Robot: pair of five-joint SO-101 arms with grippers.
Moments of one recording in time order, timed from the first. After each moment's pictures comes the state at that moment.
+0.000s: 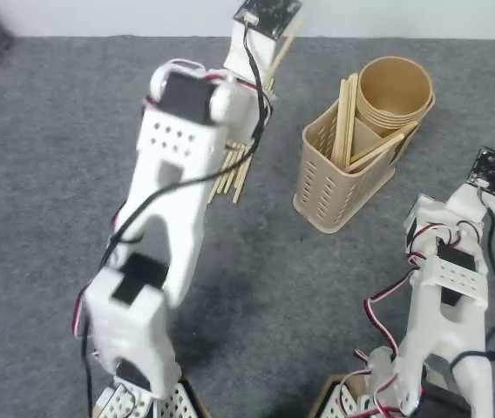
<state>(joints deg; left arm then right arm) 17.9 19.2 -48.7 99.4 -2.9 17.6 -28.7 62.3 18.5 -6.5</state>
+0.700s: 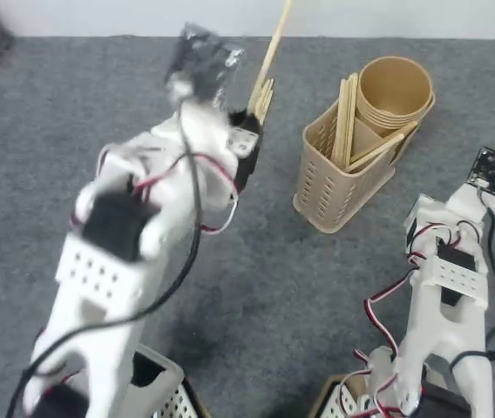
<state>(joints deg) 23.1 -30.5 5.4 70.1 5.4 17.6 -28.7 62.3 18.5 -6.5</state>
